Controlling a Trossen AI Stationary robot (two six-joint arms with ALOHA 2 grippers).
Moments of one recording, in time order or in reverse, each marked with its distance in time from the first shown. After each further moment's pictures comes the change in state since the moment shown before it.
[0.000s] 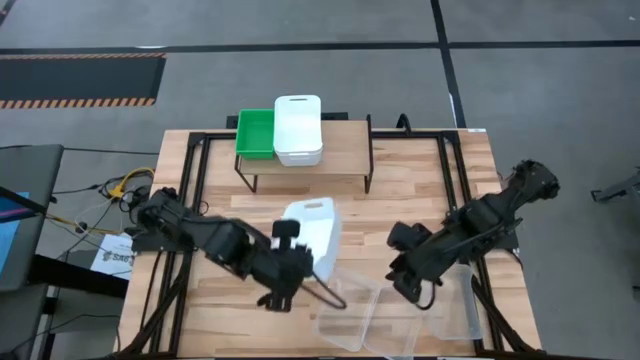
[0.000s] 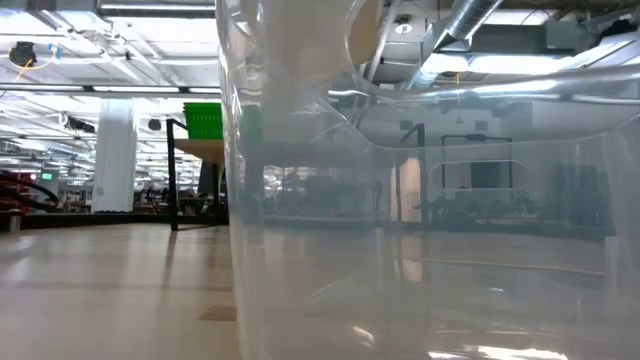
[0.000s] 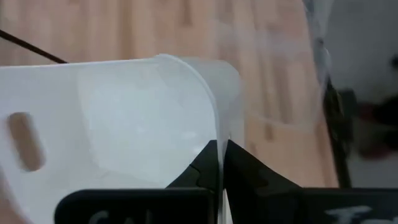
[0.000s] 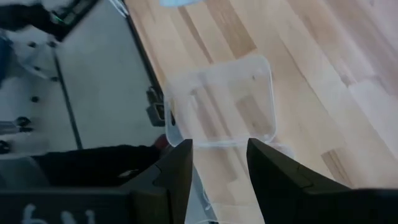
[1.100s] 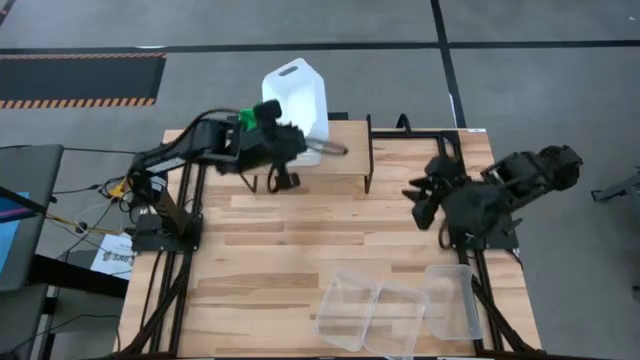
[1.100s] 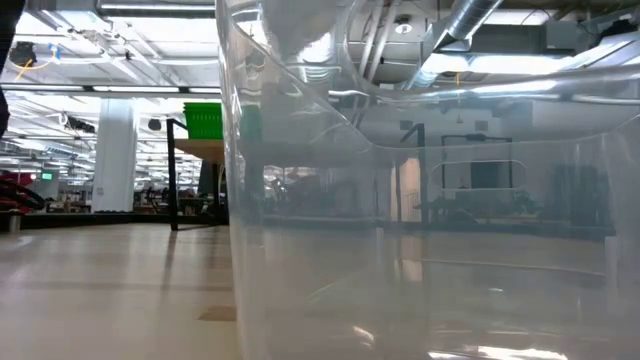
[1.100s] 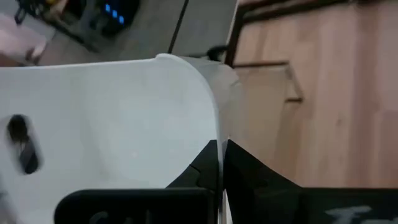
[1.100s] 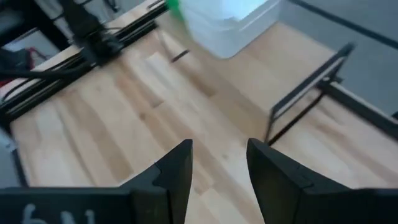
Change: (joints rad) left arm 0.490 -0.147 0.091 0.041 -0.324 0.490; right arm -0.140 -0.222 0.004 -0.251 0.570 -0.128
